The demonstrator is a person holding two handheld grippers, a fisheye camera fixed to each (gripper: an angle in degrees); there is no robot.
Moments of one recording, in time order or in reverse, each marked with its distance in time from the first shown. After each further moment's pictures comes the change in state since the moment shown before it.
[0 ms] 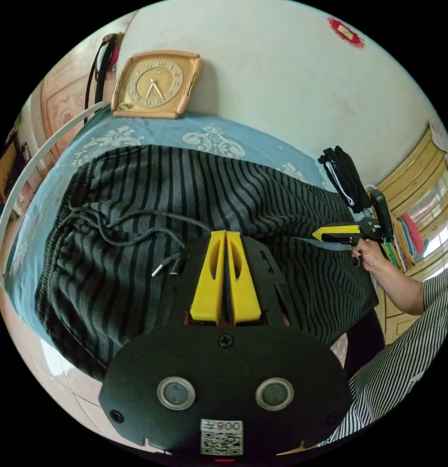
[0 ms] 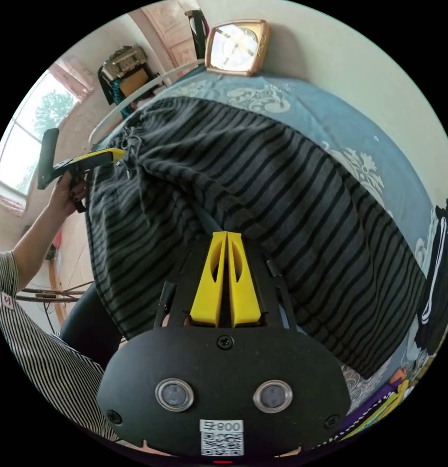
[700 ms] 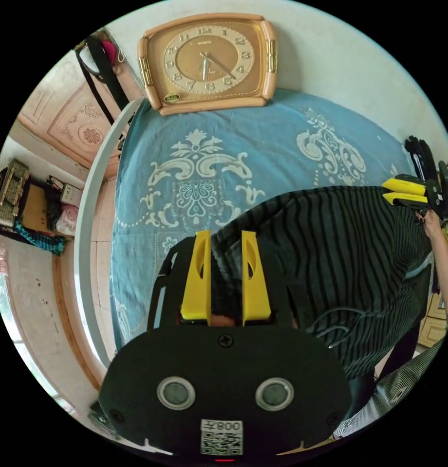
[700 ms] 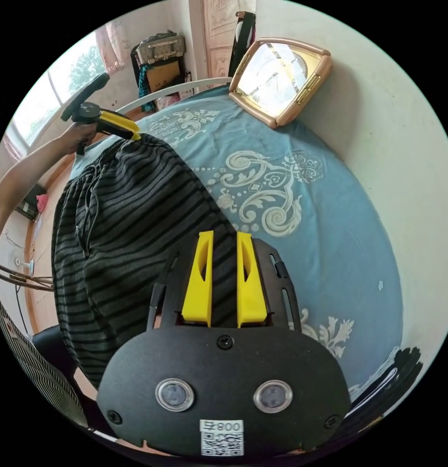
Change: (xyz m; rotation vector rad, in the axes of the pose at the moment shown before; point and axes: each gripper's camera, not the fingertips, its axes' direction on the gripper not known) left arm -0.174 -0.203 0.051 -0.388 -0.382 0.069; right arm -0.009 -0.222 -0.047 0.053 0.111 -0.286
